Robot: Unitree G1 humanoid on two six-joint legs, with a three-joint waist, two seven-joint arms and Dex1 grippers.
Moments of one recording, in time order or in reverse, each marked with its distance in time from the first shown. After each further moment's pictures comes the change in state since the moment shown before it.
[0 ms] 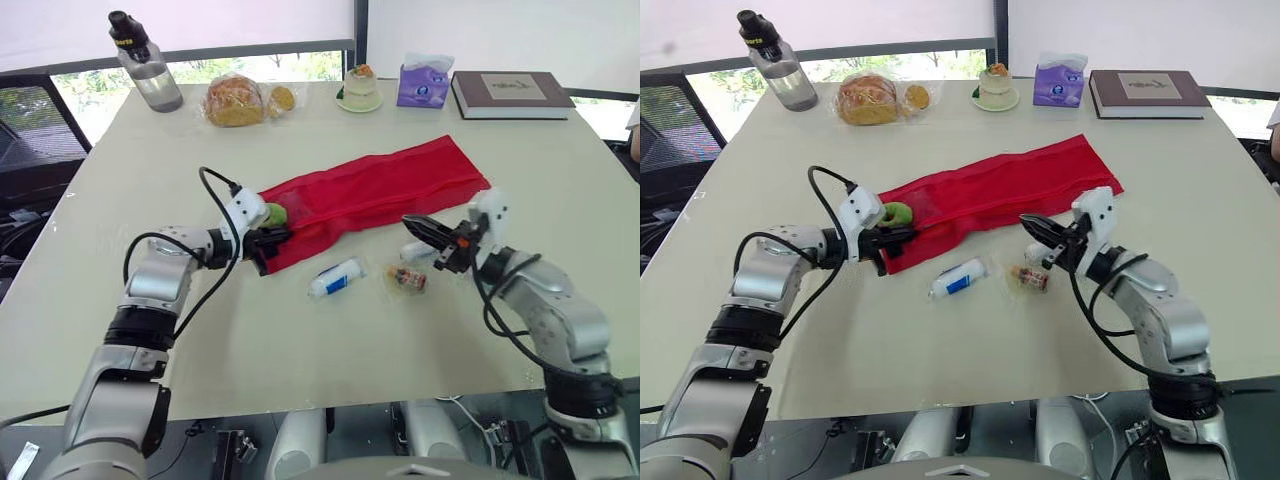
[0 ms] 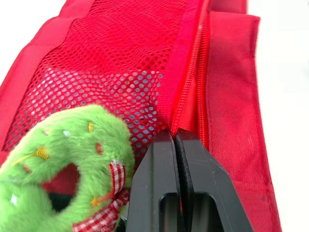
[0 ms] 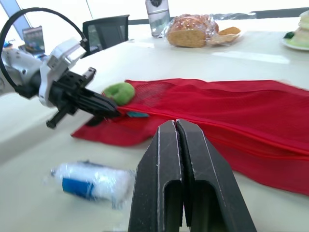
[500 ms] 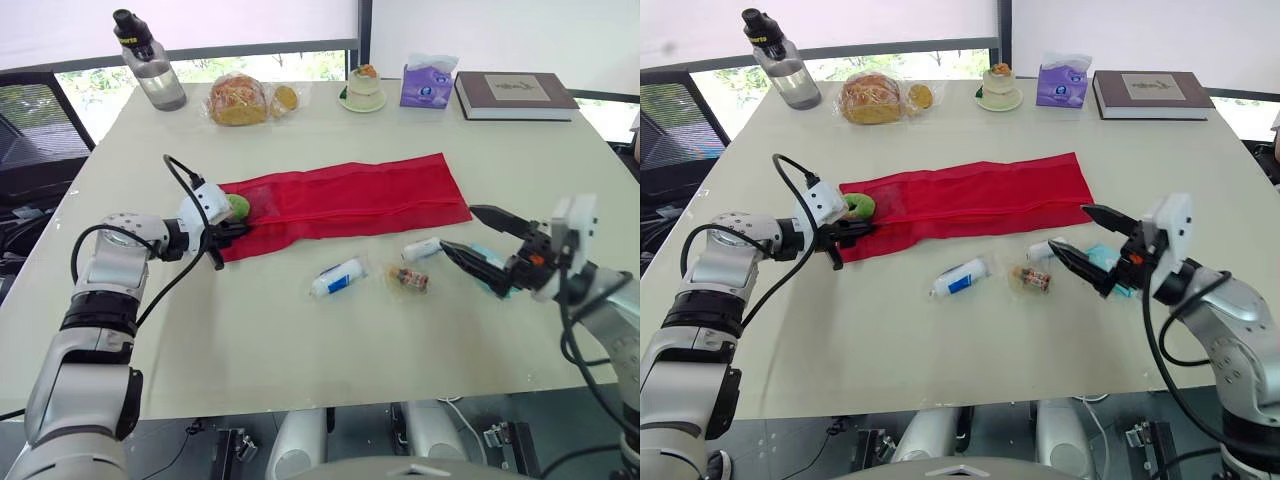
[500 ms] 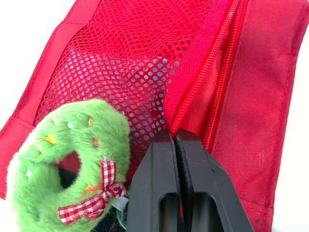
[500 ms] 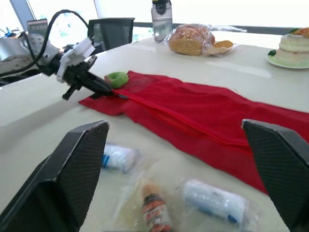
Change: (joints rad) left arm -0.098 0.103 -0.005 0.259 0.111 -0.211 -0.083; right arm 0.205 -0.221 -0.241 -0.212 0.267 0.049 0.055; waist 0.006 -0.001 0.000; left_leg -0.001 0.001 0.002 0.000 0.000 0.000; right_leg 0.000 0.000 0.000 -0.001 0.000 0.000
